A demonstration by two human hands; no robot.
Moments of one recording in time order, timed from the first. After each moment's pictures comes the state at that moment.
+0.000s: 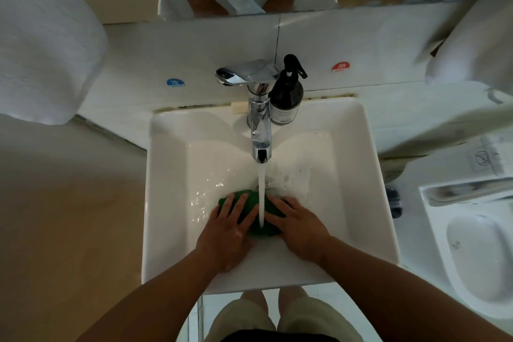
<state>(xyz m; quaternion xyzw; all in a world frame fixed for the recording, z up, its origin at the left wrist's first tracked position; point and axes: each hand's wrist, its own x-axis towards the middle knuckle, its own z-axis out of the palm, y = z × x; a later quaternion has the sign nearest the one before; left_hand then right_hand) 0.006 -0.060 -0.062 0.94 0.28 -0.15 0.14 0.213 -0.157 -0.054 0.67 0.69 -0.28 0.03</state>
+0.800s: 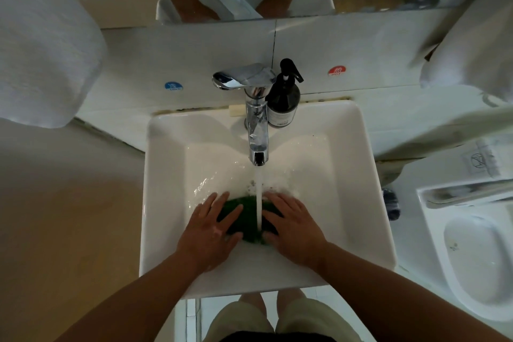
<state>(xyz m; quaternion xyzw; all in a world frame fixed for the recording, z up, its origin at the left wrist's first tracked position) -0.019 -0.044 -0.056 0.94 0.31 -0.07 0.14 0.206 -0.159 -0.050 0.70 0.68 -0.24 -0.05</state>
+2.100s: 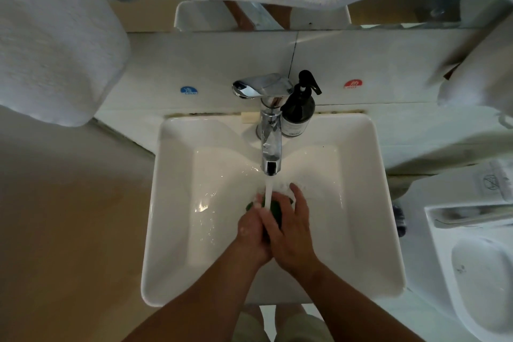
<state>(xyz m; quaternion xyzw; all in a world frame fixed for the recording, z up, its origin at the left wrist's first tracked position) 0.103 -0.064 0.012 -0.05 0.53 0.15 0.83 0.165 -0.132 -0.017 0.80 0.39 -0.34 -0.30</state>
